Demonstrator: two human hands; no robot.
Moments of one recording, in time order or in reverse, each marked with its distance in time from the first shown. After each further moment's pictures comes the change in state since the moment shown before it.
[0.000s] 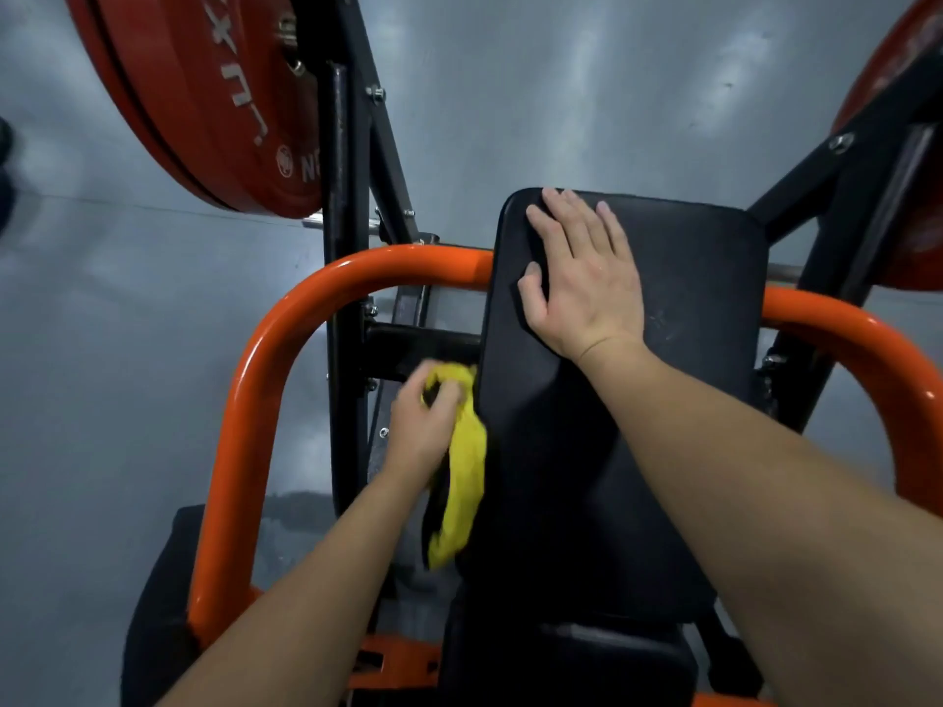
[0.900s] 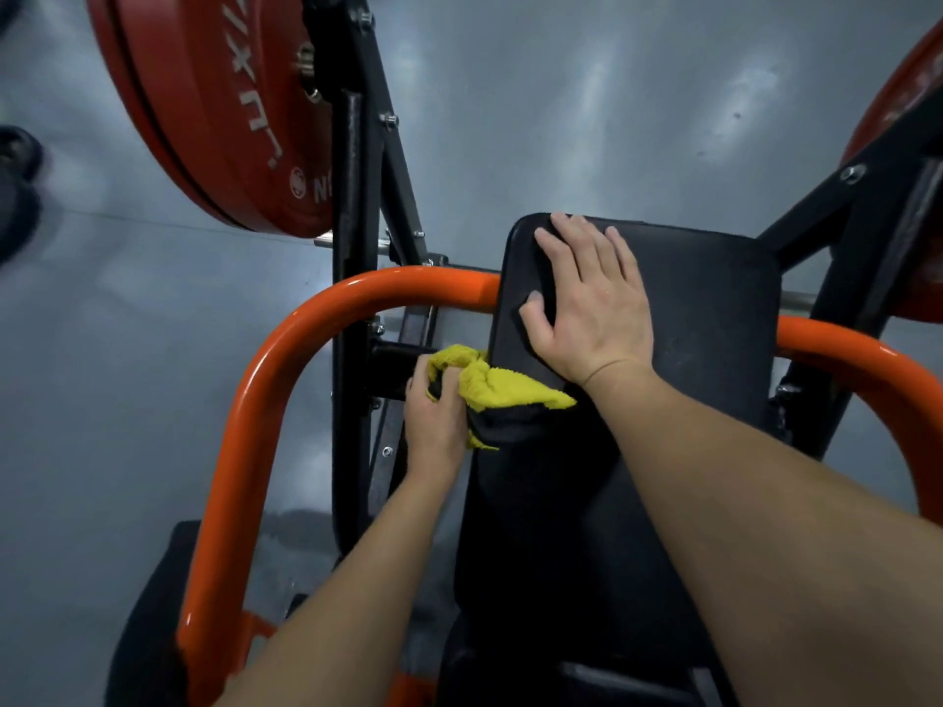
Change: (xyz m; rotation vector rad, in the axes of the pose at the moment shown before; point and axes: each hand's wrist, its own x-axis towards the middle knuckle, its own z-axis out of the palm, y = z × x) left_hand 0.025 0.004 0.025 -0.265 0.155 0.011; right_hand 0.001 0.003 0.002 0.012 -0.006 0.011
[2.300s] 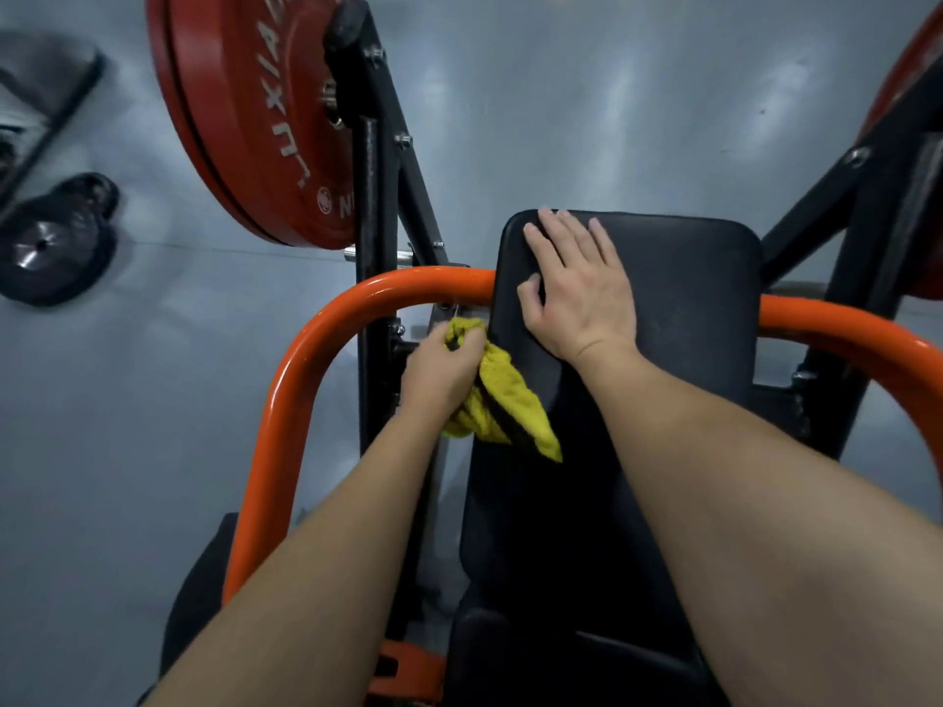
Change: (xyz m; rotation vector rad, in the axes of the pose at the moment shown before) left_hand -0.005 0.066 0.001 0.628 -0.099 -0.035; right_hand -0.002 0.003 0.005 0.060 -0.008 -0.015
